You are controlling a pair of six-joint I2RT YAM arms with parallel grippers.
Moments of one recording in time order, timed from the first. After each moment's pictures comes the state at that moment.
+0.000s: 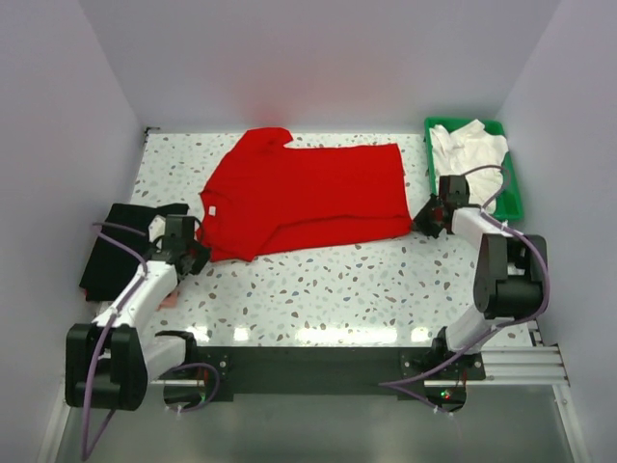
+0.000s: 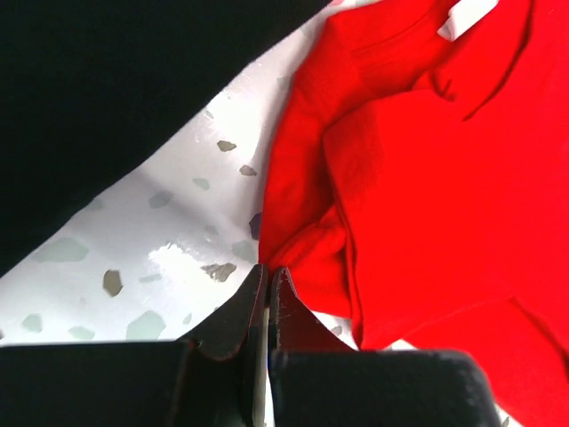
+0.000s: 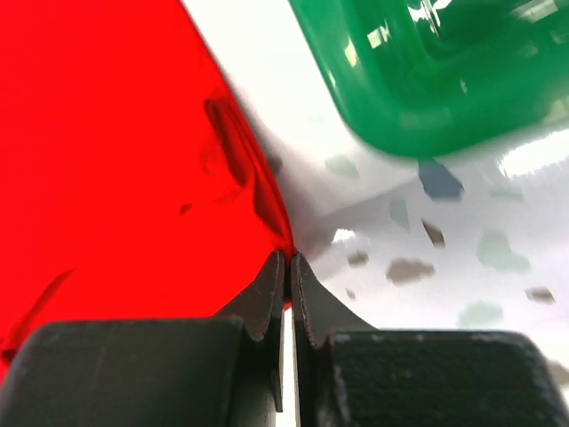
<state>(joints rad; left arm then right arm) -0.05 1.14 0.55 -0.39 -0.18 -1.02 -0.05 1.68 0.95 -0.26 -0.09 0.66</state>
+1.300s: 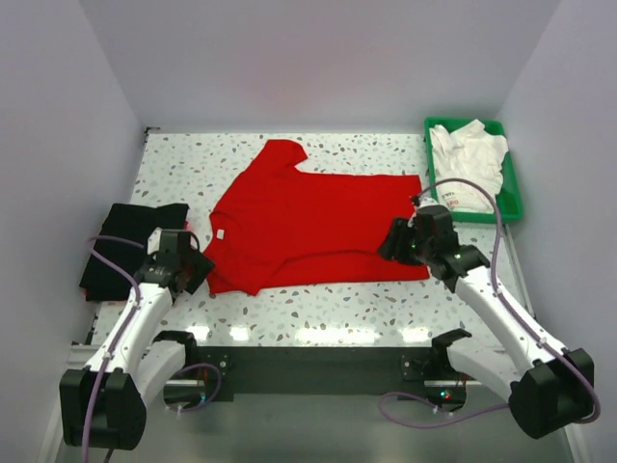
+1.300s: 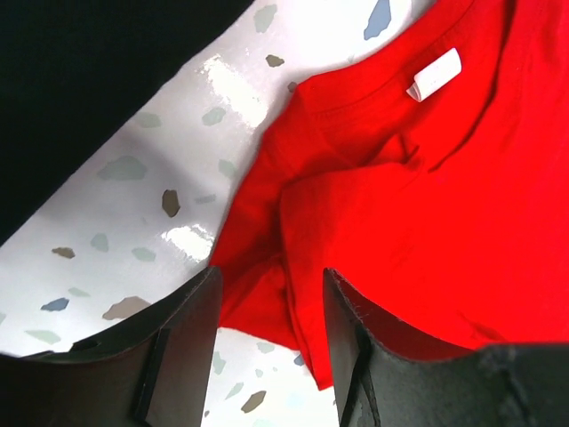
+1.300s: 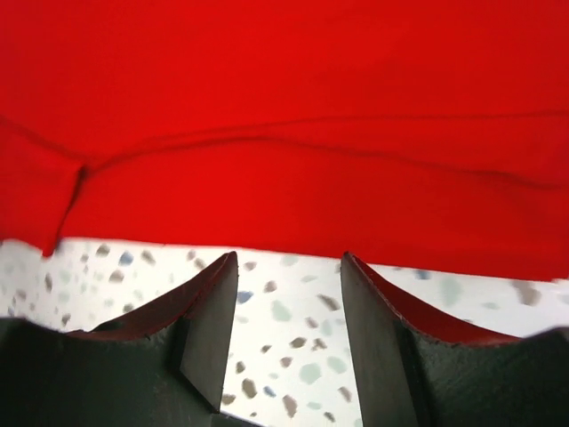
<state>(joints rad) -0.06 0.89 0.50 -0.60 -0.13 -0.97 0.29 0.98 0.71 -0.51 -0.07 0.50</state>
